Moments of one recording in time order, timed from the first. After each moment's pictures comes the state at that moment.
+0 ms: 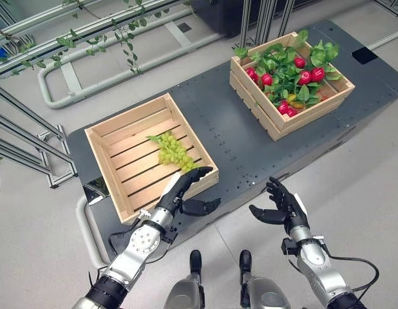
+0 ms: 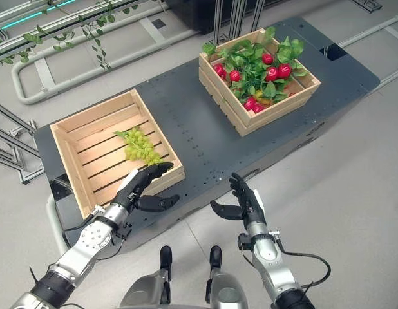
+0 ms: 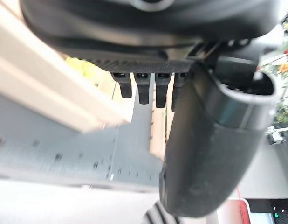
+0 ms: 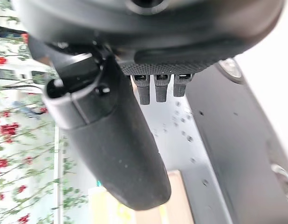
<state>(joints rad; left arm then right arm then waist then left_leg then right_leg) -0.10 0.52 -0.36 0.12 -0.15 -0.20 0.07 0.03 -0.38 0.32 0.33 0.37 -0.23 -0.17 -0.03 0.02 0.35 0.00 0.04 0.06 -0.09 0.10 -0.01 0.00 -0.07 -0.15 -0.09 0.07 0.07</state>
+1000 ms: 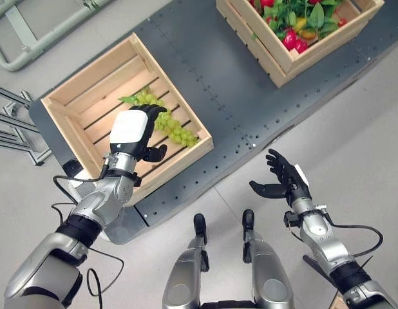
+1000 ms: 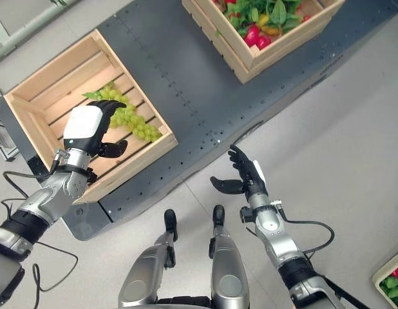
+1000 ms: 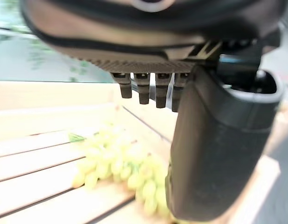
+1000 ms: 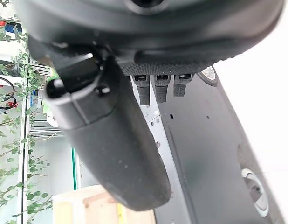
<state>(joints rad) -0.62 0.82 -0.59 0.48 0.47 -0.02 0.49 -0.26 -0.49 0.34 0.39 0.37 -0.21 -0.14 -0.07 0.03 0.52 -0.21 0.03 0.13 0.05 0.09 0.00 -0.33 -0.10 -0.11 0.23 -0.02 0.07</state>
